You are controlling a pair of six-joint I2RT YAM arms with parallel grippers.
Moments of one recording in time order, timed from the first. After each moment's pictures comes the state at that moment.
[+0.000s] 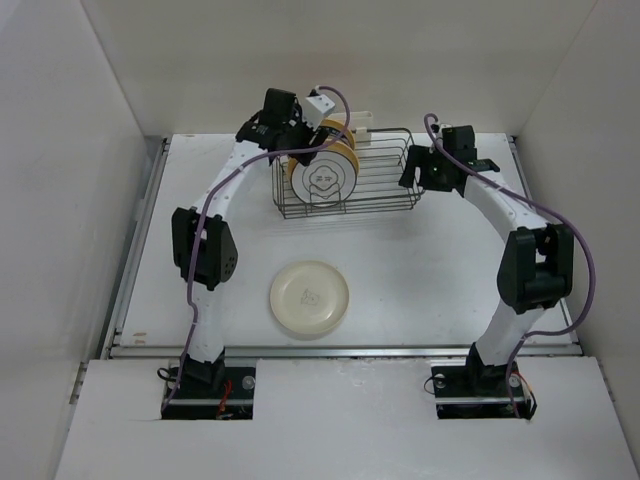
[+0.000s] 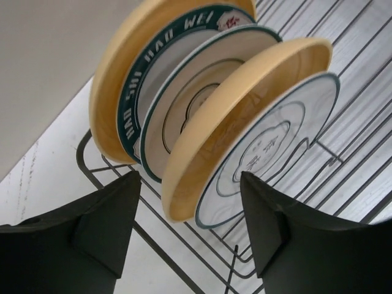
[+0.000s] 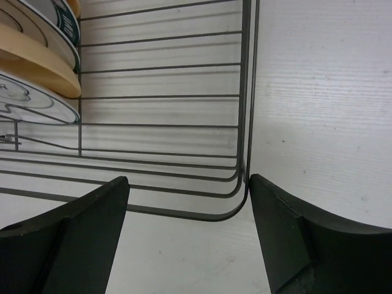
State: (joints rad) left arm -0.37 2.10 2.08 -0.62 0.20 0.40; right arm 0.14 1.80 1.47 -0.41 -0.18 0.24
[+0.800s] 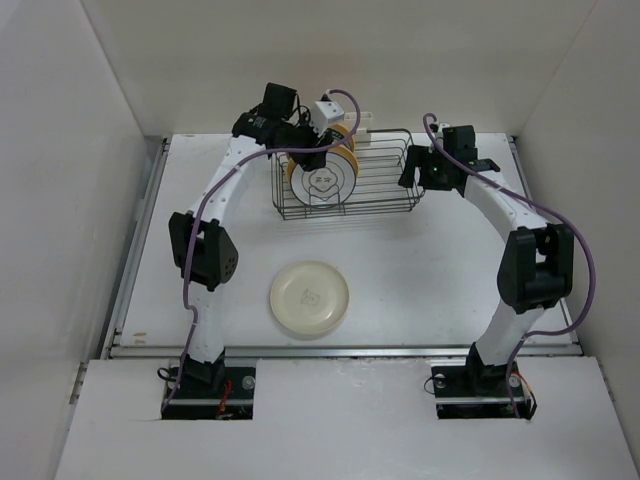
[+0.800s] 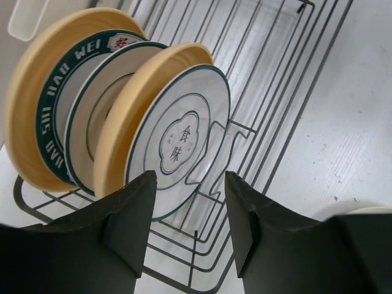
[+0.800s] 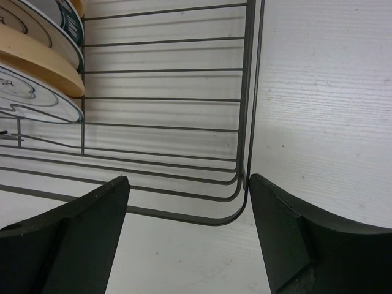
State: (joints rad) left arm -0.38 2.09 2.20 -0.86 0.49 0.51; right arm 0.14 1.79 1.47 -0.41 -0.20 0.21
